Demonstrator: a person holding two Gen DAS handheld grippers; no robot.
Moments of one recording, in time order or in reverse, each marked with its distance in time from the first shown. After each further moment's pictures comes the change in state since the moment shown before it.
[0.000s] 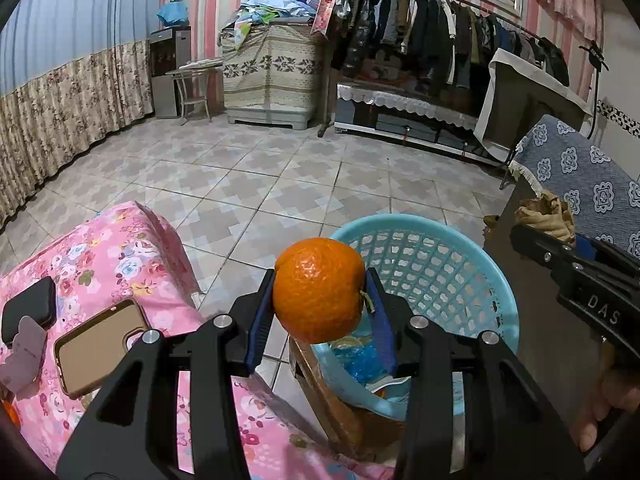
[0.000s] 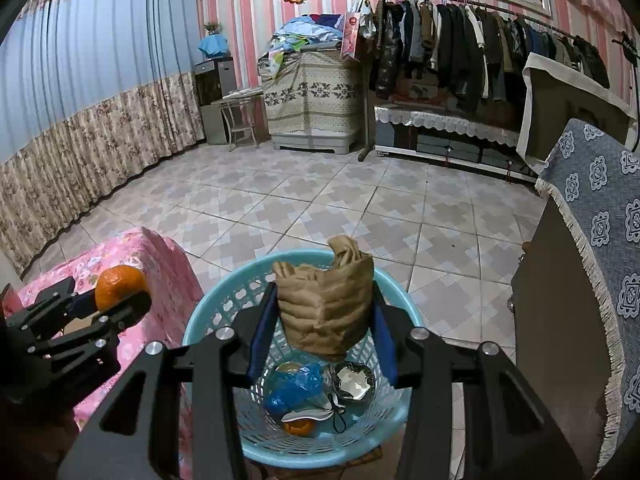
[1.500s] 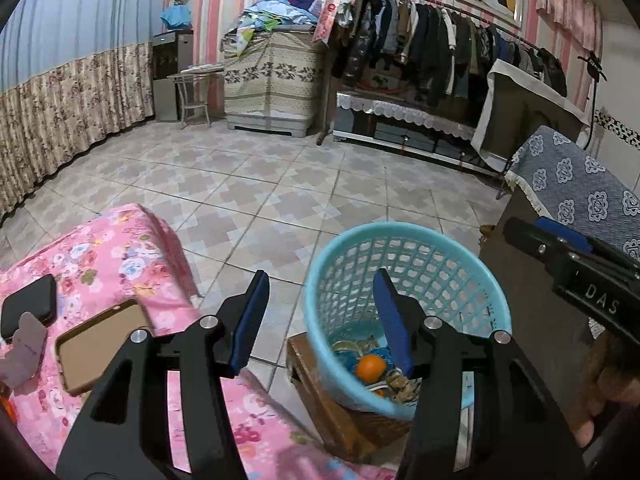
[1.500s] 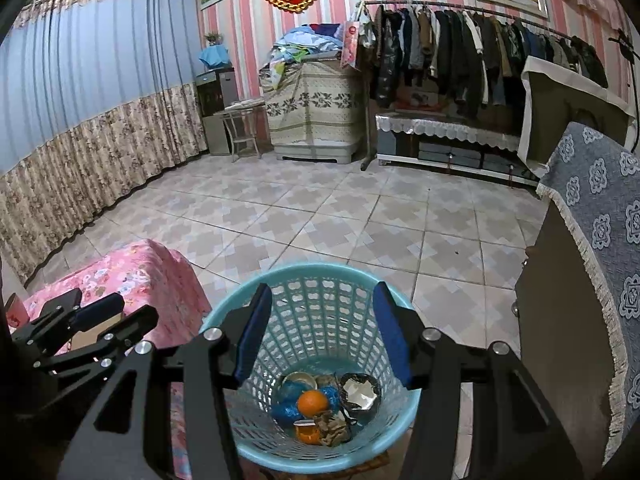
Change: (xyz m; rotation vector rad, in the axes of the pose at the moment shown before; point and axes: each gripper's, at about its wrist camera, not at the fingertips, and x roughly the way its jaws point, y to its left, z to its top) left arm -0.014 0.010 -0.006 -0.024 -0.036 -0.007; right arm -0.010 0.003 0.012 0.003 -0.038 0.025
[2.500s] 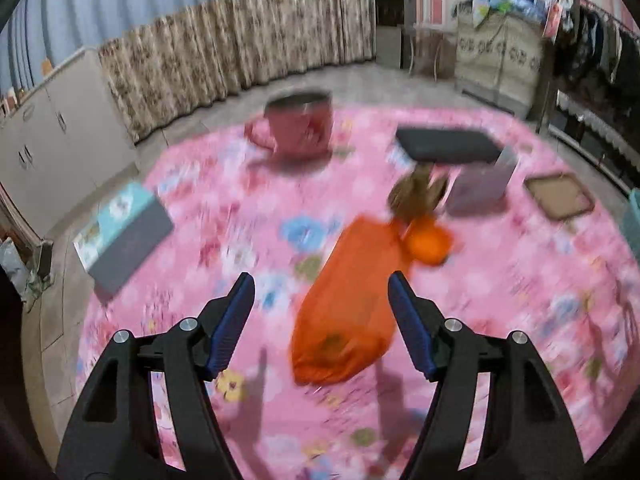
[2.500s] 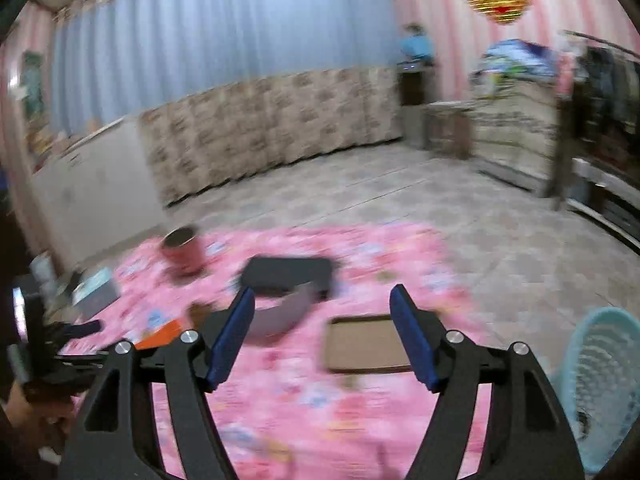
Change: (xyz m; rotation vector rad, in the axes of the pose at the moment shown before) left arm -0.217 0.359 -0.197 -0.329 0.169 0.625; right arm -0.027 0.341 -0.070 -0.346 0.053 0.630
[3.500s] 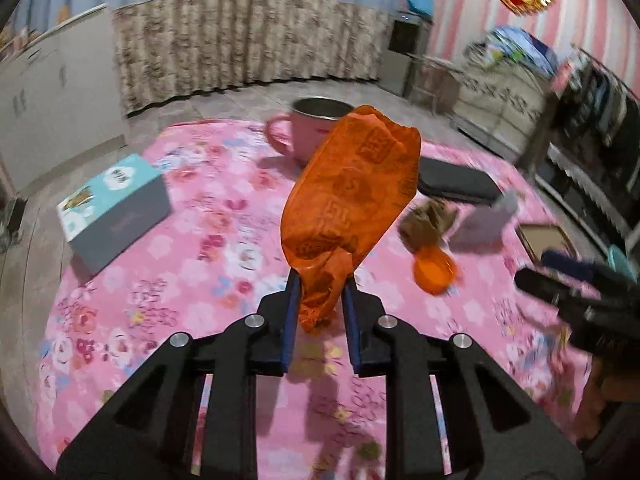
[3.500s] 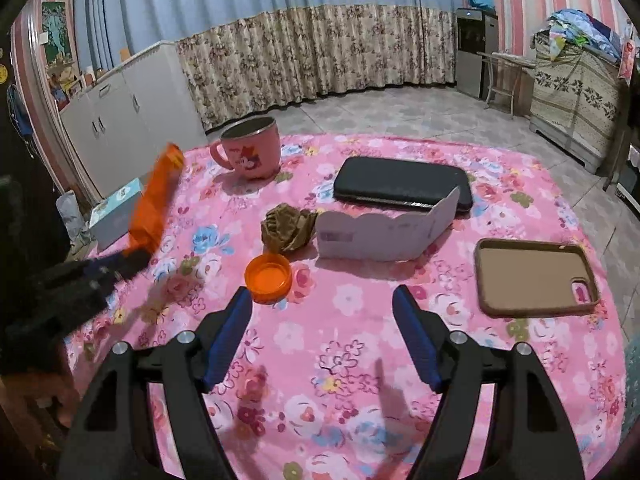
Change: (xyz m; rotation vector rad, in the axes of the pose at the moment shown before) left arm 0.001 0.034 0.004 -0.196 -0.069 -0.106; right arm 0.085 0.091 -0.057 -0.068 0.235 0.082
